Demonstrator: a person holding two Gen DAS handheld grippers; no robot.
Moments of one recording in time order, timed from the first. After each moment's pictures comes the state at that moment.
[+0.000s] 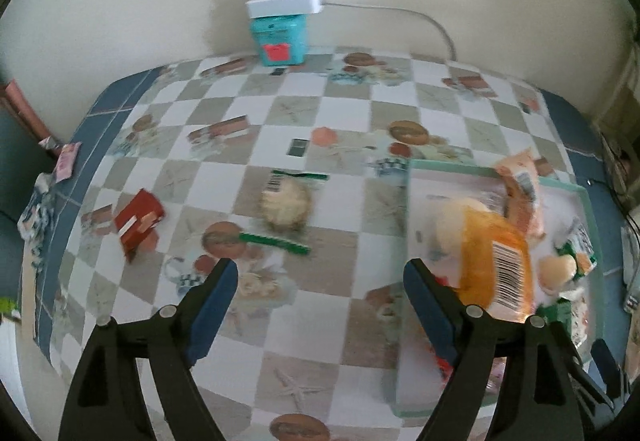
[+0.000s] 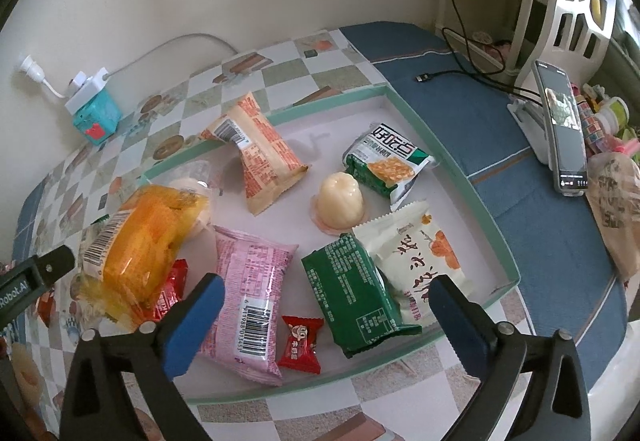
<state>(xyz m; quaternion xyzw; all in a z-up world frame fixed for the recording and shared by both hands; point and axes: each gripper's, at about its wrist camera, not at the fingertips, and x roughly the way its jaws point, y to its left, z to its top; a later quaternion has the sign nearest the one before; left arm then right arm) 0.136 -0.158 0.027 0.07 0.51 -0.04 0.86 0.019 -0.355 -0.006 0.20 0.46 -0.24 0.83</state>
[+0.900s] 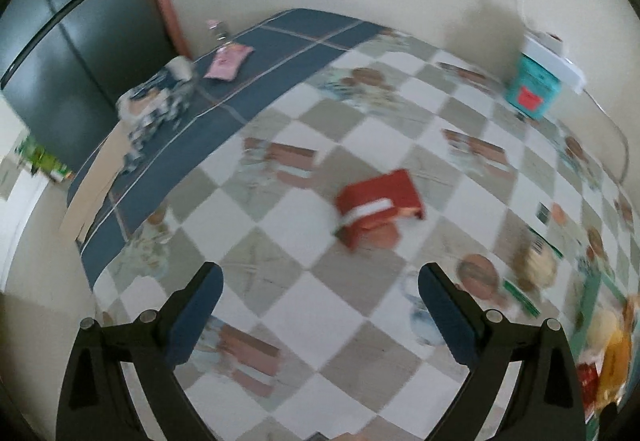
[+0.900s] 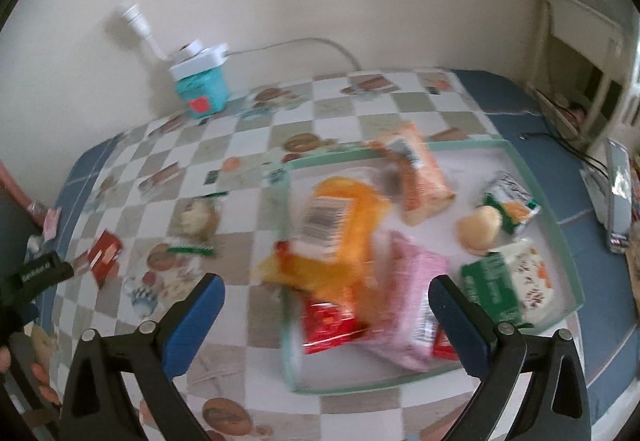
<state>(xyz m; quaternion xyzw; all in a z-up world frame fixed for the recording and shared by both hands) 0.147 0.062 0.021 -0.07 0.50 0.20 0.84 0.058 -0.233 0.027 0.13 0.44 -0.12 0.88</state>
